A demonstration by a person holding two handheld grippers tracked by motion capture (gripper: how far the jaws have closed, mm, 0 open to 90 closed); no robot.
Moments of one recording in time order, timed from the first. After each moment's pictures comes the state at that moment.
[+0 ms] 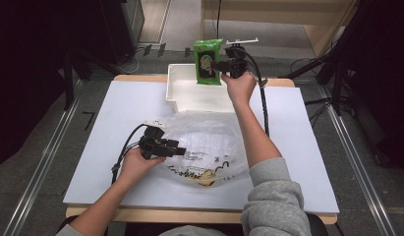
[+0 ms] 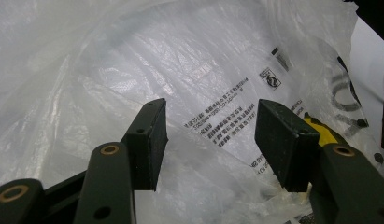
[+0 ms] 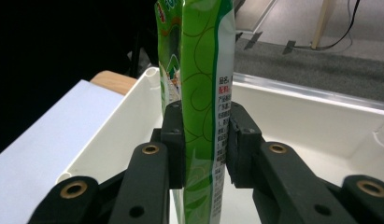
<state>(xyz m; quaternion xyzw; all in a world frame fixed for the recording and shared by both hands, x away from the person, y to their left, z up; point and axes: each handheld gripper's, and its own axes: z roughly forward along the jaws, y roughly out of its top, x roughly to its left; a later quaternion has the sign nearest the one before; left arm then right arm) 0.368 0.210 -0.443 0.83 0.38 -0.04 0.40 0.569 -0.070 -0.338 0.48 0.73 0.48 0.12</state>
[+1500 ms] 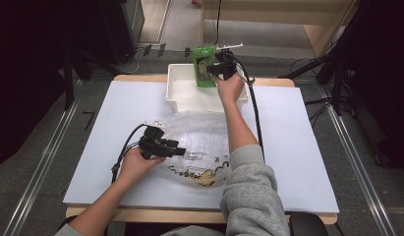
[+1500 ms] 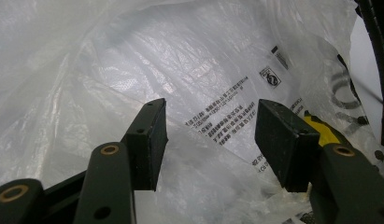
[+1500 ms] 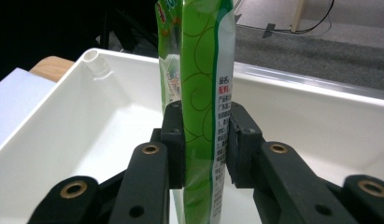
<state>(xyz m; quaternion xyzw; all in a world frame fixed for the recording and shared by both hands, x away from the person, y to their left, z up) 0.369 0.210 -0.445 0.83 0.38 -0.04 0.41 0.617 -0.044 -0.390 0.51 0.73 0.43 0.14</state>
